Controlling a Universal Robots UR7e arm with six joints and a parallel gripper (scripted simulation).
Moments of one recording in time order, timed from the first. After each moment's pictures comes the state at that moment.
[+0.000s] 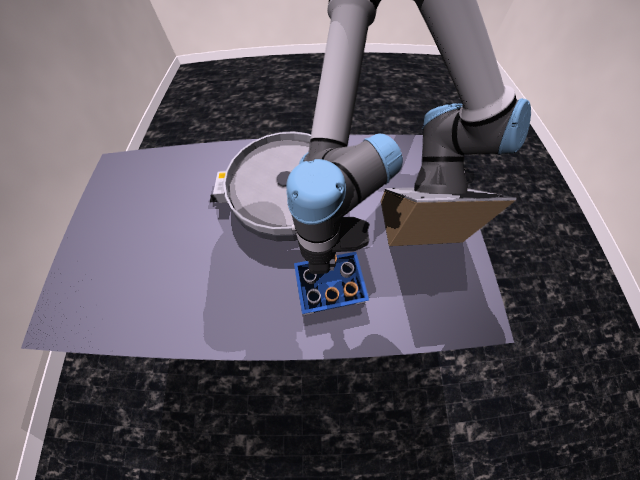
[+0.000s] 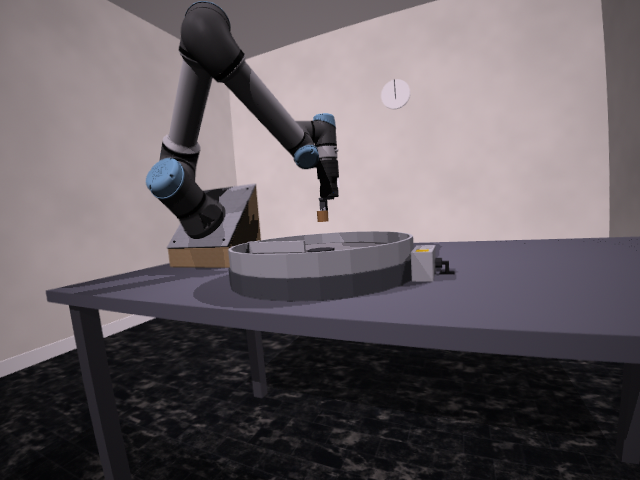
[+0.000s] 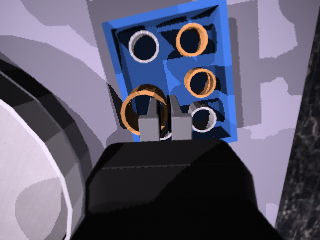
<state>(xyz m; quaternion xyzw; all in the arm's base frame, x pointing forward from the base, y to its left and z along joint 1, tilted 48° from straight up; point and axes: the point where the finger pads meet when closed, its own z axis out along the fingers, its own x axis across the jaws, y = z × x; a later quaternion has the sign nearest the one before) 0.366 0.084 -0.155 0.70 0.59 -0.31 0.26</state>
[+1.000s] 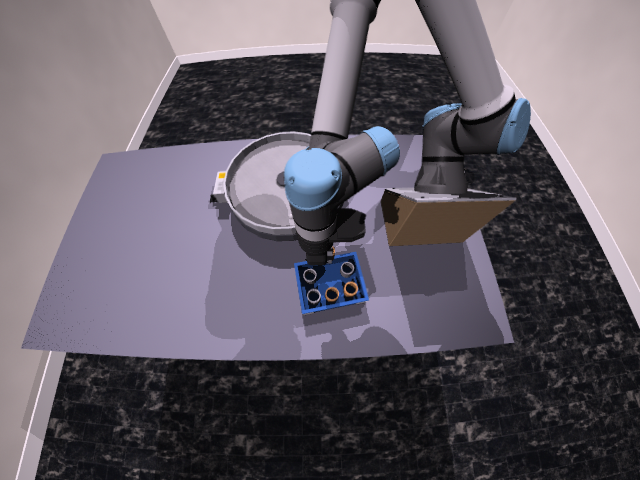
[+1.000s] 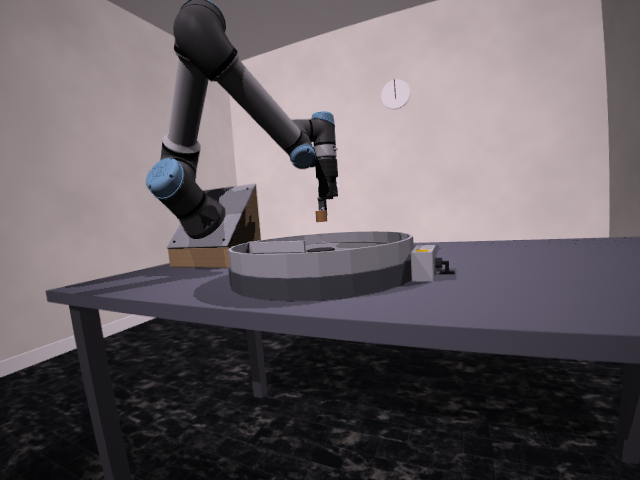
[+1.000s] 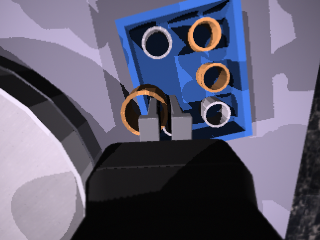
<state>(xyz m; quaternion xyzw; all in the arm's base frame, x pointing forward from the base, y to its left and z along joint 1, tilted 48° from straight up) 0.368 0.071 -0.141 0.71 0.58 -0.30 0.27</state>
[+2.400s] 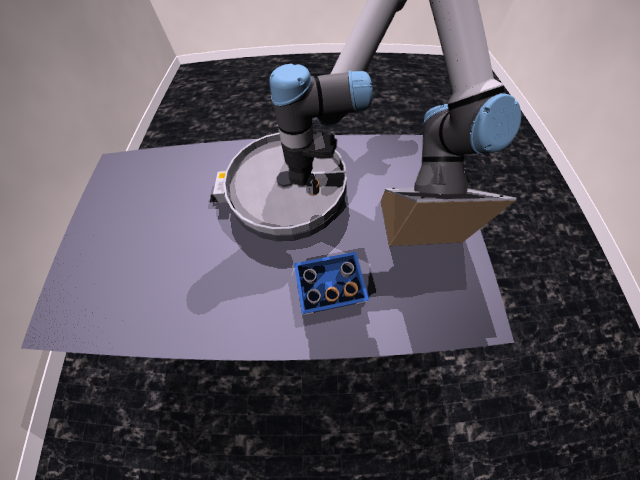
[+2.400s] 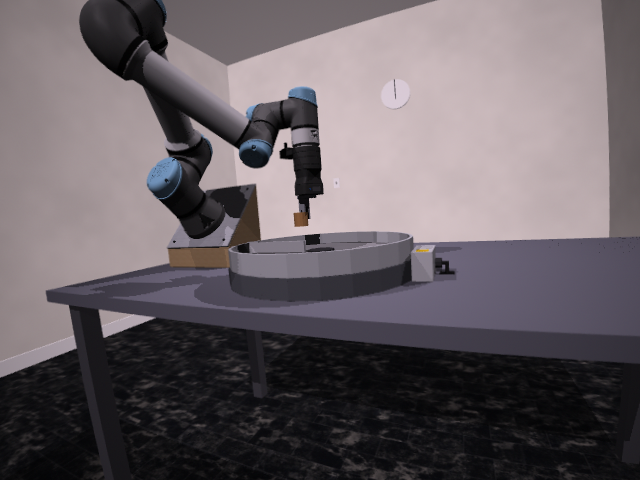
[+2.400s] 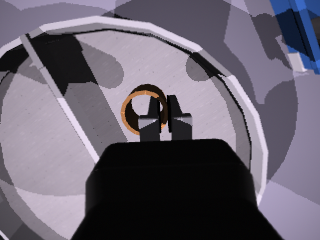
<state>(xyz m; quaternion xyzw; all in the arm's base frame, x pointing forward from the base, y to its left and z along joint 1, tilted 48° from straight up) 0.378 -0.081 0.020 0.79 0.45 -0.26 0.31</state>
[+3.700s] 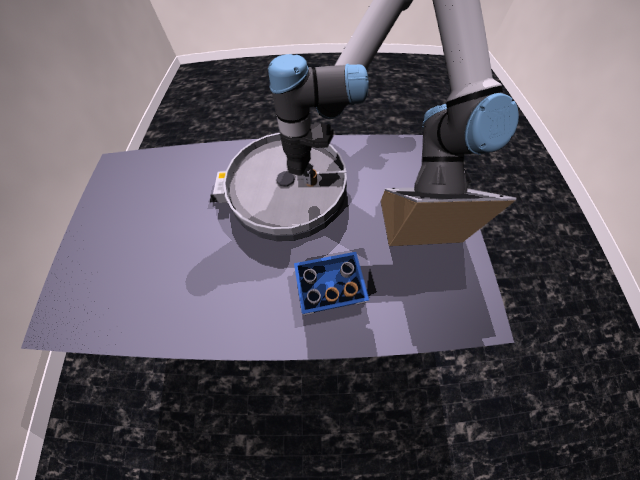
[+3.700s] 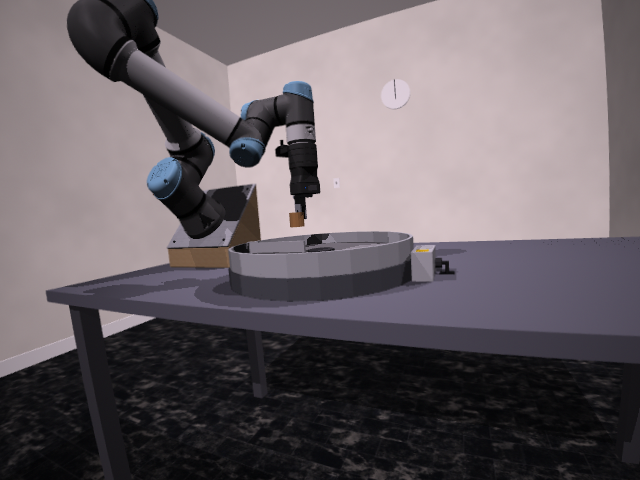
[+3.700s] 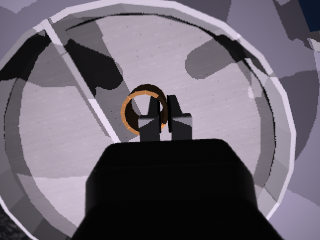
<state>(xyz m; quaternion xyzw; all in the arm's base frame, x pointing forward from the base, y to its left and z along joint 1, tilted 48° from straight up) 0.380 -0.104 0.046 0.80 0.44 -0.25 0.32</state>
